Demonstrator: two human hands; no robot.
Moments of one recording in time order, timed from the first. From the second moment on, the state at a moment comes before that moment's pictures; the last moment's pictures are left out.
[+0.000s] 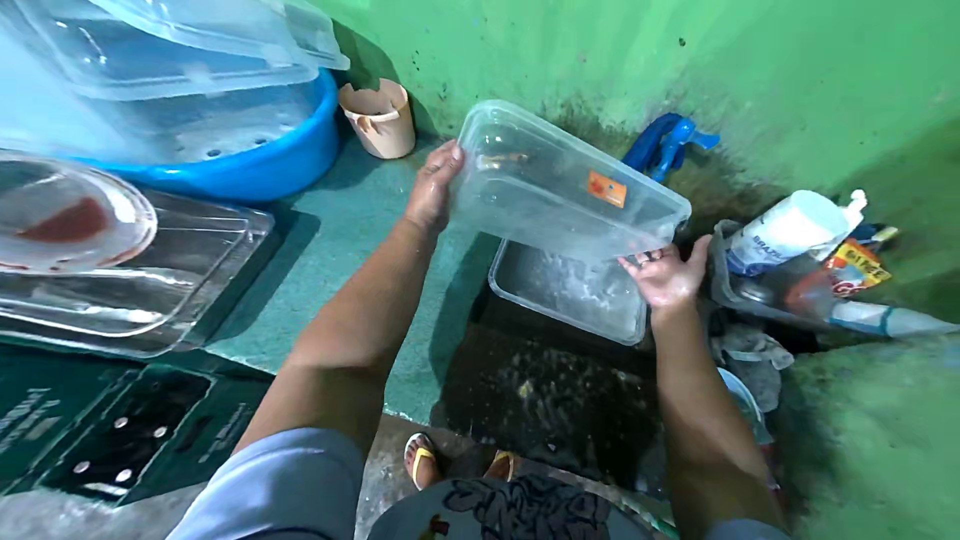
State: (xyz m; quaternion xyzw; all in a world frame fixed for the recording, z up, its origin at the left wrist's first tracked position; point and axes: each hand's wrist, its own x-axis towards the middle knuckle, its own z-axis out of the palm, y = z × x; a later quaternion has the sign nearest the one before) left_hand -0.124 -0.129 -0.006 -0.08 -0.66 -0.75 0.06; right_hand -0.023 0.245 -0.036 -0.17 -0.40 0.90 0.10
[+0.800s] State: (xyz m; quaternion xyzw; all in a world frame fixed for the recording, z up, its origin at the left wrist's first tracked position) left_hand -0.119 -0.092 -0.018 -0.08 -0.64 -0.75 -0.14; right_hand 0.014 0.297 -0.066 -0.16 -0.49 0.85 0.08
